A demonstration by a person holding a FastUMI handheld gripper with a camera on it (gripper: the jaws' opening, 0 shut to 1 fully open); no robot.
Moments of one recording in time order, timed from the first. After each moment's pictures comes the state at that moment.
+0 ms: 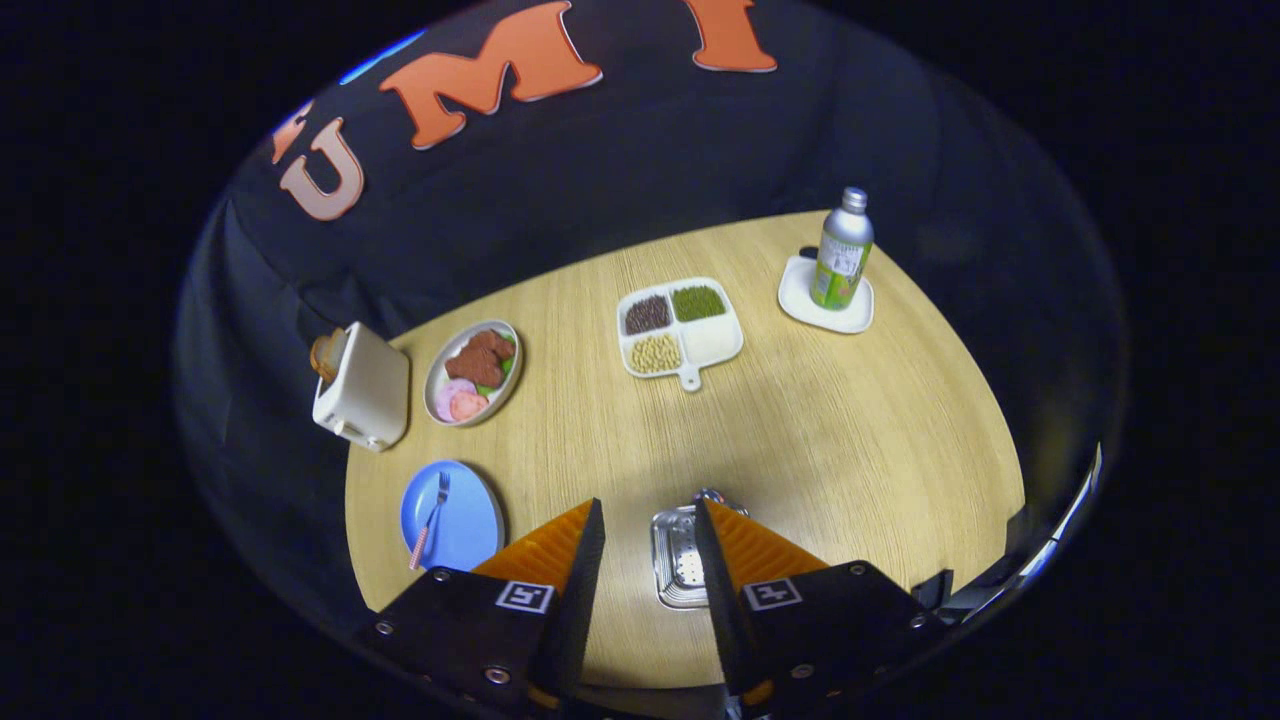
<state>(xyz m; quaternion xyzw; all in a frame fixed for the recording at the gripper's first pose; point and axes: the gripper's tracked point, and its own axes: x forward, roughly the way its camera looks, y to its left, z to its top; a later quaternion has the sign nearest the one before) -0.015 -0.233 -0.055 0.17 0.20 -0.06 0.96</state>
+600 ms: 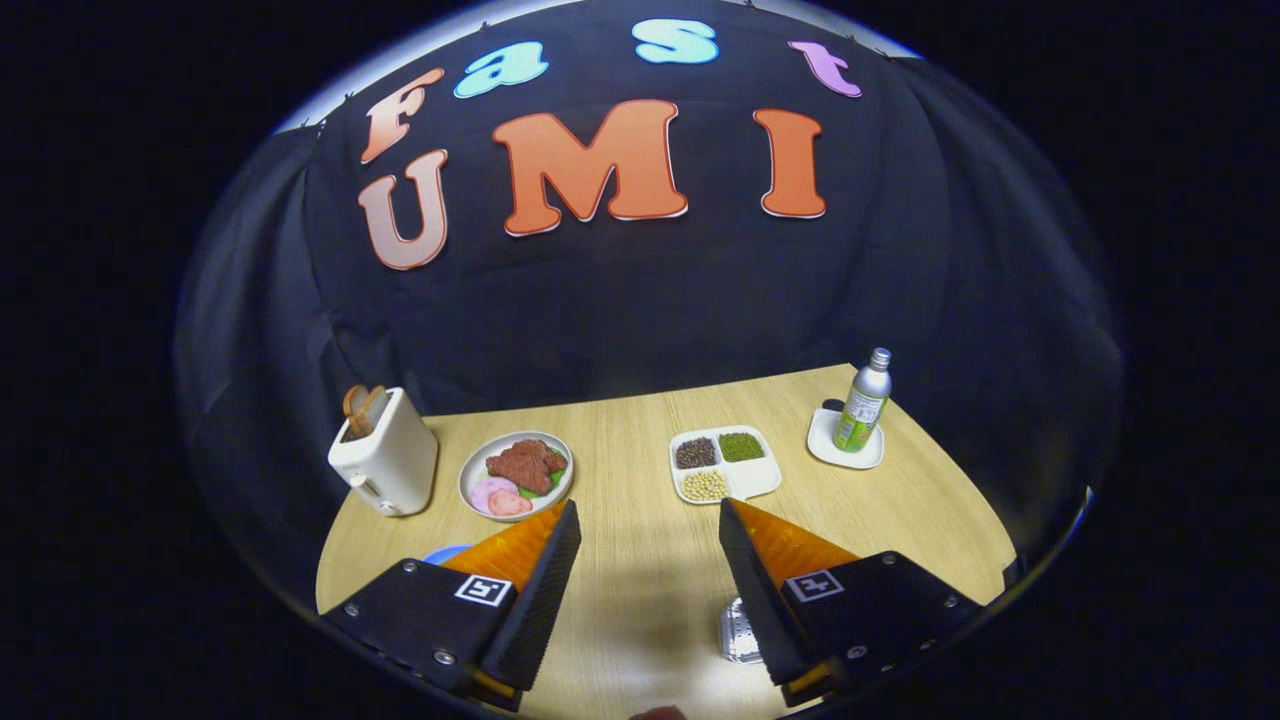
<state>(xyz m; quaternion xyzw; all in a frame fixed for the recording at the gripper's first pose) -0.005 -0.157 0.016 0.10 0.00 -0.09 0.99</state>
